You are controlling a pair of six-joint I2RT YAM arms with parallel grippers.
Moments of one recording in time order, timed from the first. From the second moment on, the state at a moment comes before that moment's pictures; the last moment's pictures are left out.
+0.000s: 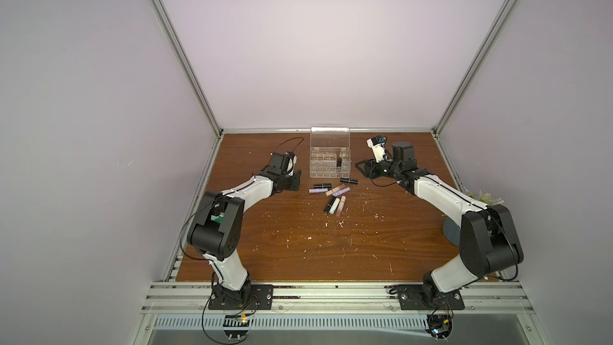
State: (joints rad) left arm -0.33 1.66 1.01 -0.16 0.20 -0.16; right arm 0.29 1.57 1.06 -0.04 -0.50 0.17
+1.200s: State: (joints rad) left arm -0.38 1.43 0.76 0.52 0.90 -0.43; right arm 0.41 1.69 1.15 0.42 -1.14 0.55
